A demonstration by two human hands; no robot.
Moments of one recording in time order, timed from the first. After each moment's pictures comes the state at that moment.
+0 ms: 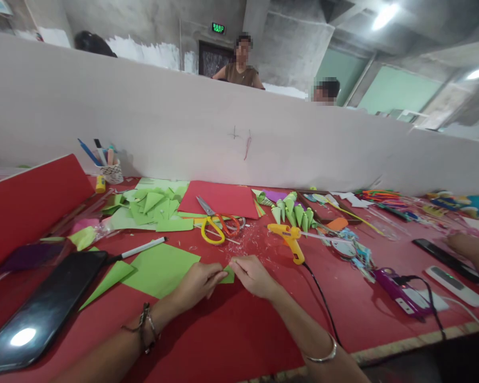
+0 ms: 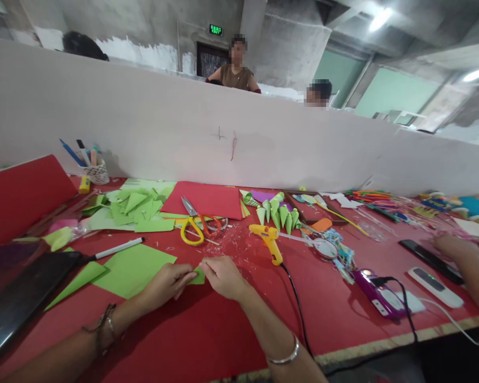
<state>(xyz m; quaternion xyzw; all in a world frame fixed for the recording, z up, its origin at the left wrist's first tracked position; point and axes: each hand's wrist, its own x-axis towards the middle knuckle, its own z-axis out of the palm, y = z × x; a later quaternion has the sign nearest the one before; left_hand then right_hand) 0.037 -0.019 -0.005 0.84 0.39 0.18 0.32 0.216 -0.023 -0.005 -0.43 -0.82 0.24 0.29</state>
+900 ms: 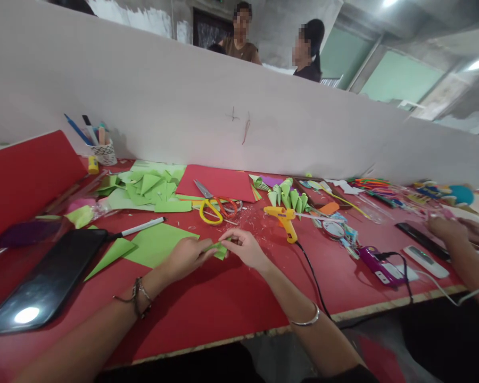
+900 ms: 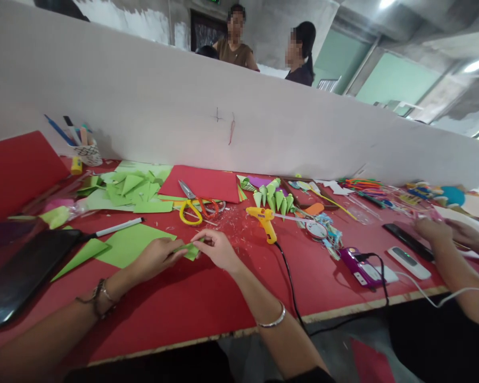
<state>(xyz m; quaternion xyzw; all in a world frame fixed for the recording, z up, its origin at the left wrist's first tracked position) 0.017 -0.014 0.000 0.90 0.39 0.14 0.12 0.201 -0.024 -0.004 -0.42 -0.62 0.52 0.41</state>
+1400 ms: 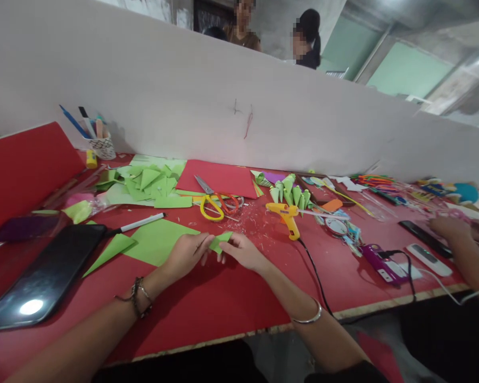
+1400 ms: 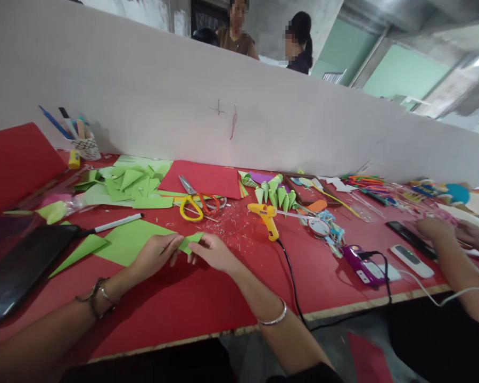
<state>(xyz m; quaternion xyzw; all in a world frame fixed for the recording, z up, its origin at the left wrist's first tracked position) 0.020 -0.020 0.002 0.81 0.42 0.26 0.30 0.193 -0.029 -0.009 -0.38 -0.62 0.59 0.36</state>
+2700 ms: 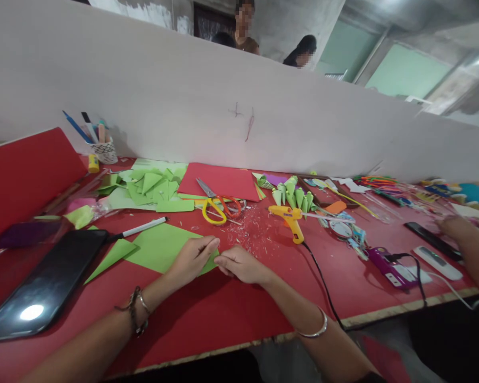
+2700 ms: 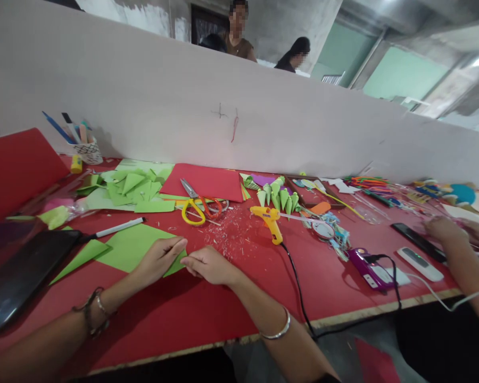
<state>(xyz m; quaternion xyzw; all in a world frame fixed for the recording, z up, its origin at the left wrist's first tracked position) 0.026 -0.023 0.005 0.77 0.42 0.31 0.37 0.189 -0.036 -0.002 -0.35 -0.75 0.49 0.25</state>
